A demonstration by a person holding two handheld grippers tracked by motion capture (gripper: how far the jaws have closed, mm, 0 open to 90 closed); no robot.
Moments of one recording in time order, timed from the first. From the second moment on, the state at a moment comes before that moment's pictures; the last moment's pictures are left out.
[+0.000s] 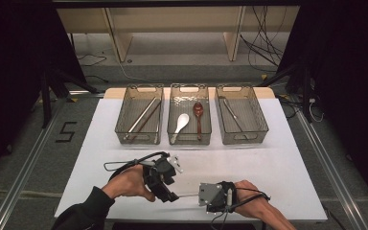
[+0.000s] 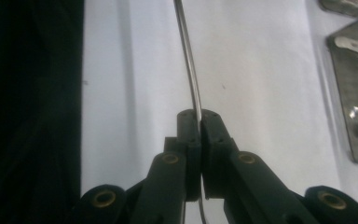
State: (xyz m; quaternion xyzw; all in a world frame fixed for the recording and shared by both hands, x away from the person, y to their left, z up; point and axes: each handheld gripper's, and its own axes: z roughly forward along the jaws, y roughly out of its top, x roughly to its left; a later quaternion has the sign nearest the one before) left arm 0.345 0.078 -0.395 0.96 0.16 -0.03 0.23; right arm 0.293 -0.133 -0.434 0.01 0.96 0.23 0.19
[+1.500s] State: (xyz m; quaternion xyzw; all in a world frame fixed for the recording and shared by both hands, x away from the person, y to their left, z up) left arm 0.345 0.156 -0.402 0.85 0.32 0.10 0.40; right arm 0.413 -0.228 -0.373 0.30 0.87 0.29 0.24
